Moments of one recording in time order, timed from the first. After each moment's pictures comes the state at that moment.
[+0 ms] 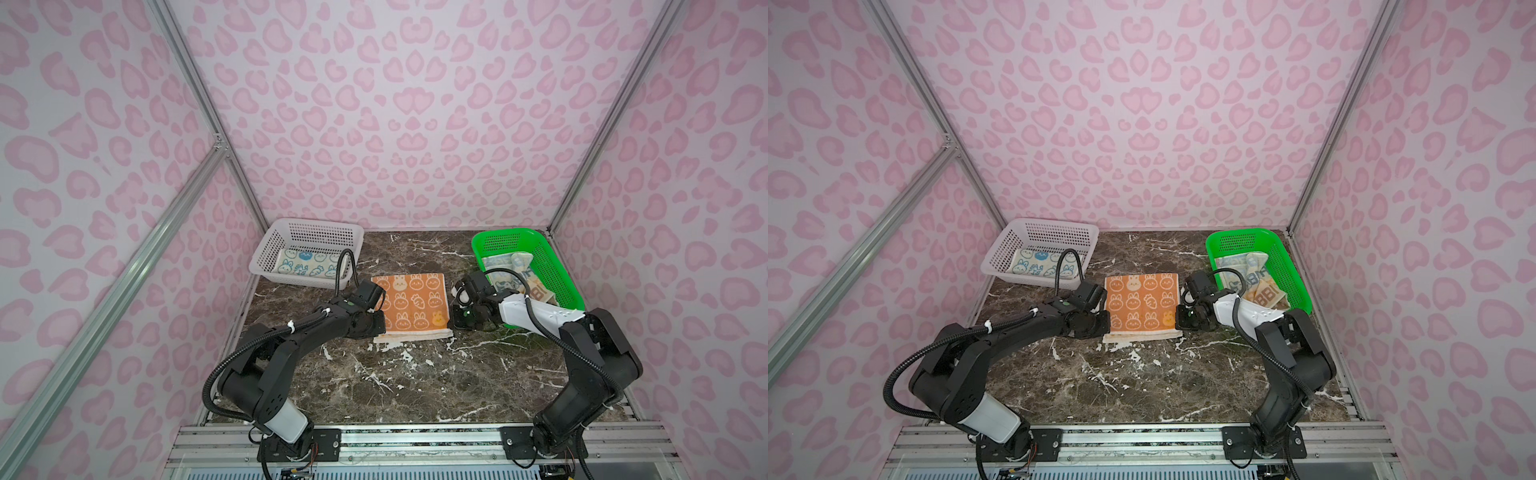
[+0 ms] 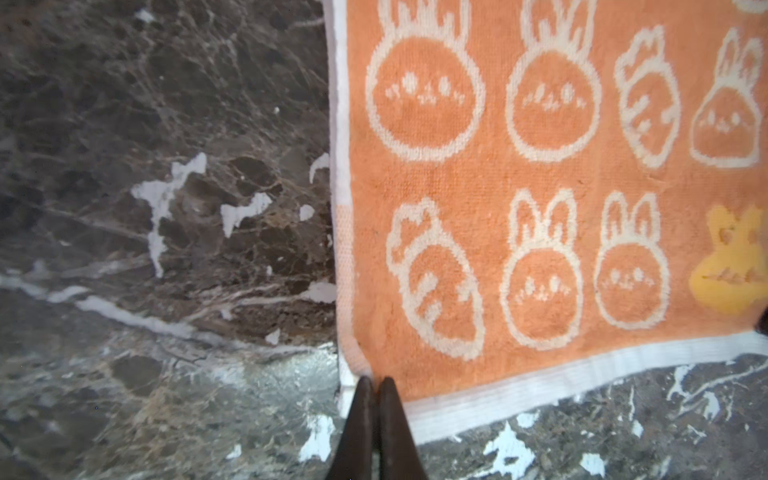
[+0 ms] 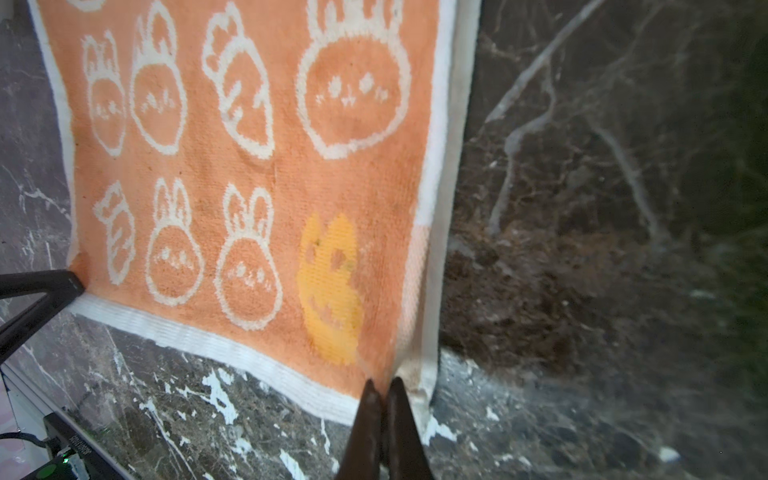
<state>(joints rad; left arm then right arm) -0.55 1.60 0.92 -0.50 0.03 -0.63 0.43 1.69 0.96 -0.45 -0.30 0.47</state>
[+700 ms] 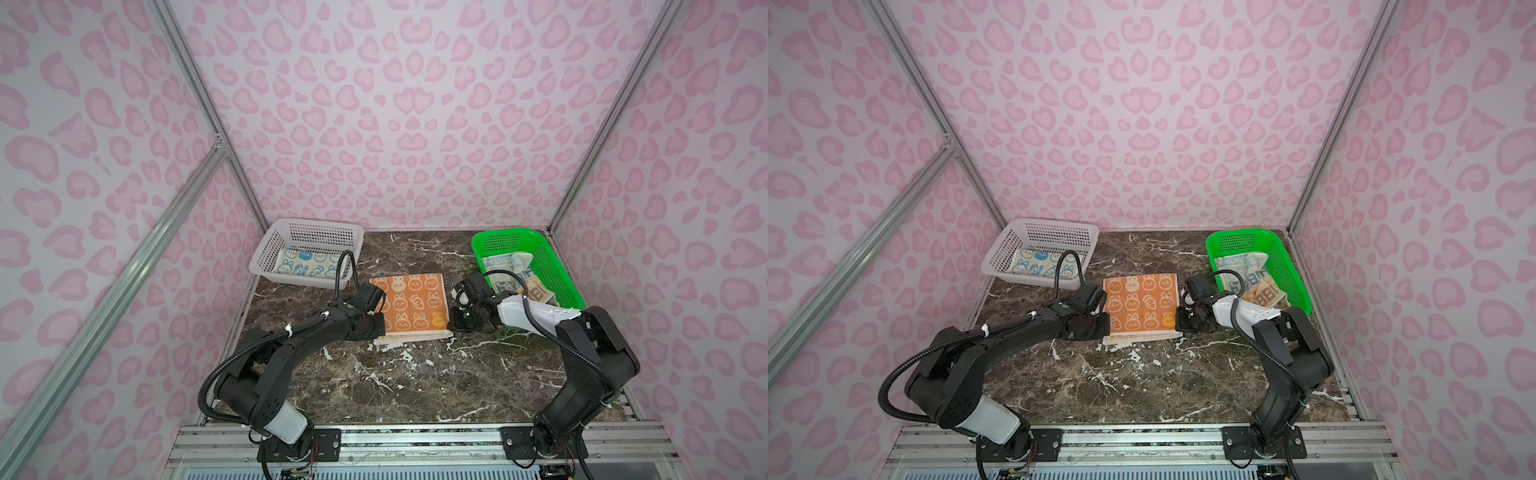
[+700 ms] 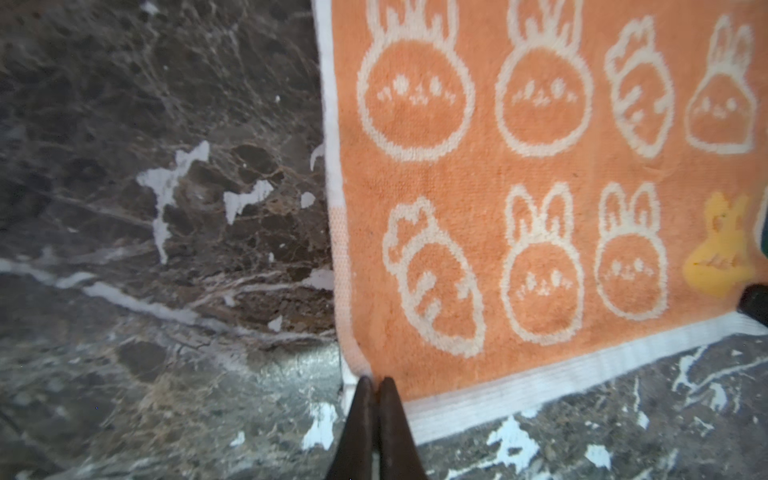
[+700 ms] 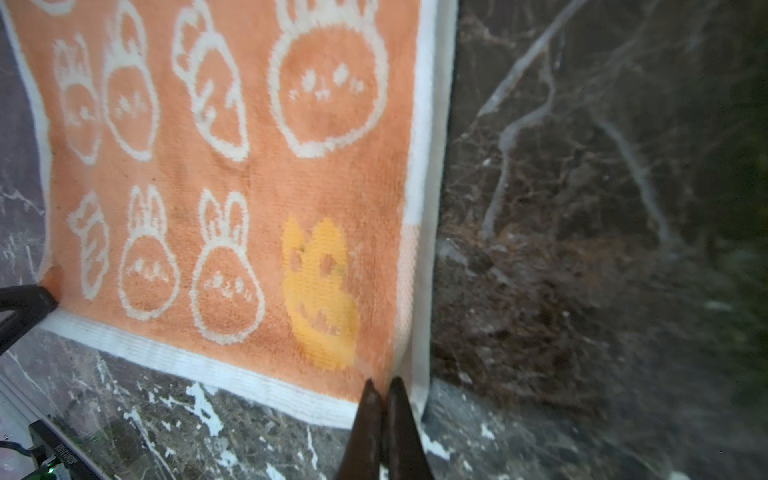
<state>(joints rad) -0.56 1.55 0.92 -0.52 0.01 -0.62 0.43 1.67 0.96 -0.44 -0.30 0.47</state>
